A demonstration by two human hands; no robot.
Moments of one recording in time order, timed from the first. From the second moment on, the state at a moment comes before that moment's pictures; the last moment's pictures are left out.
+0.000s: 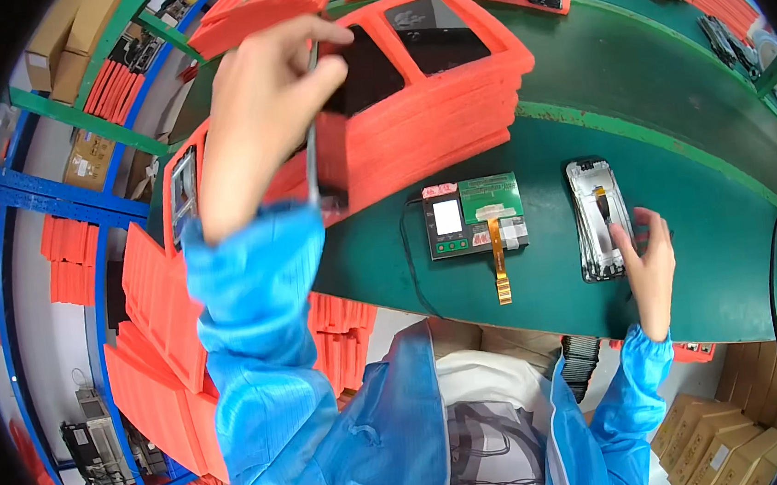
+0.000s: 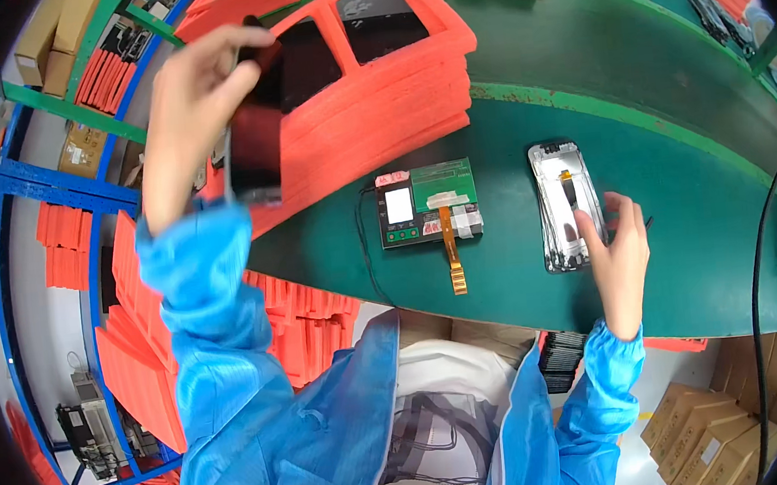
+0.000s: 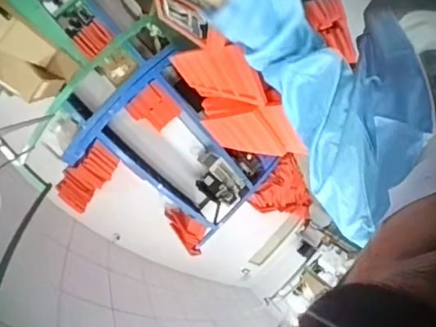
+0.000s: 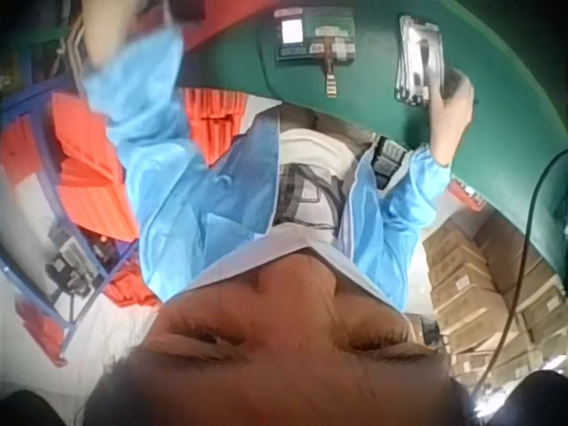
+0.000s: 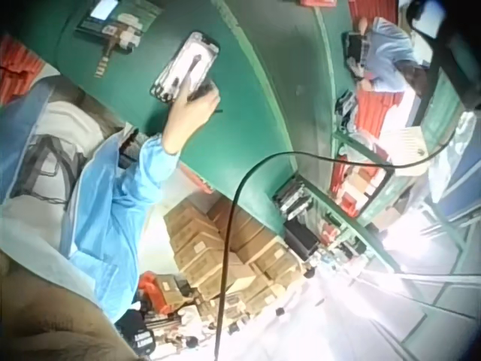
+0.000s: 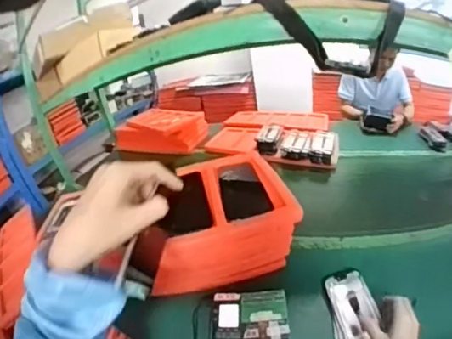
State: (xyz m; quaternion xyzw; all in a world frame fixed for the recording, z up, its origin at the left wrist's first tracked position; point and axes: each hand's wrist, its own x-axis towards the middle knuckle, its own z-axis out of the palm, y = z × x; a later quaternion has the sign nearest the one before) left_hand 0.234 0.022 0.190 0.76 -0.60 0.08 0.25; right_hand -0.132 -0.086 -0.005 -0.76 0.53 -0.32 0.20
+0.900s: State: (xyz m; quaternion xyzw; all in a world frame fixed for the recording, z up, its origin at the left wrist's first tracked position) left_hand 0.139 0.073 0.089 0.65 -0.64 -0.38 0.17; right_hand -0.111 -0.043 0.029 -0.45 0.40 -0.44 0.67
